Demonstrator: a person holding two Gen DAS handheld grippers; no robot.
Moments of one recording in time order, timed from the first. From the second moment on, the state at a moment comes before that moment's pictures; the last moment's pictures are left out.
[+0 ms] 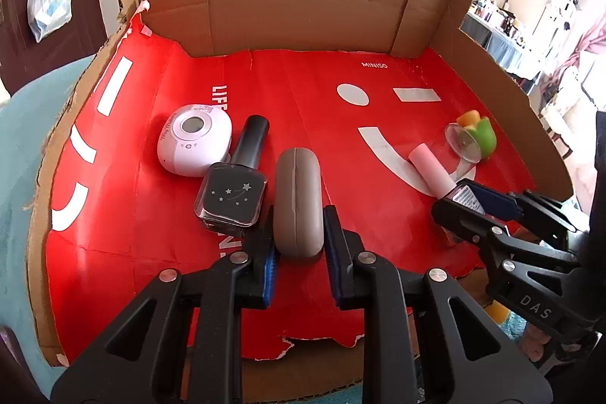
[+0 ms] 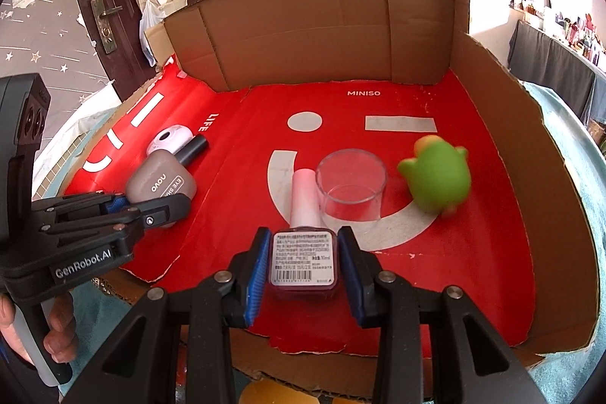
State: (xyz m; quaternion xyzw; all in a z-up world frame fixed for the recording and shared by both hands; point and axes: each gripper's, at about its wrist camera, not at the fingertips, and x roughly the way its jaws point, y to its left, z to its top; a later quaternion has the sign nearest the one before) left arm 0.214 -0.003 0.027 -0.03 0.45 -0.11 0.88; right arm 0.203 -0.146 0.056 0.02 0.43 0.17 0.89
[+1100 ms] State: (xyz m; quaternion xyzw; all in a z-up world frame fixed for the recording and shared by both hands) left arm 0.179 0.009 0.042 -0.03 0.44 -0.08 0.89; right arm 0.154 -0.168 0.096 0.05 0.37 0.18 0.91
